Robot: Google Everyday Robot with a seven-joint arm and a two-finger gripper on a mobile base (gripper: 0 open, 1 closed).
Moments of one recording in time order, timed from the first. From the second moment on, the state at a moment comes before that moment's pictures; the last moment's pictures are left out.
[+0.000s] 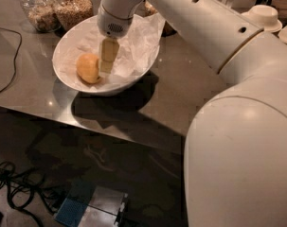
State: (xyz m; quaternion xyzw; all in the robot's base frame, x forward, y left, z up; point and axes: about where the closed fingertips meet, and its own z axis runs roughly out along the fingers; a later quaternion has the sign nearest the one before) arm 0.671 0.119 0.894 -0.74 0.64 0.06 0.22
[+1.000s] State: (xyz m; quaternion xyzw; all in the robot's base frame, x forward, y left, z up) arm 0.663 0.135 0.884 -0.75 0.62 0.05 0.23
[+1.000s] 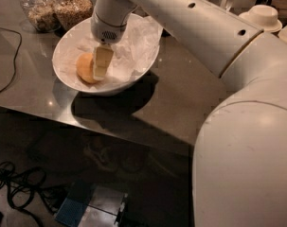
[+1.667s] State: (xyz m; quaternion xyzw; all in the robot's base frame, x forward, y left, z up) arm 0.656 0.146 0.871 -0.76 0.61 0.07 0.21
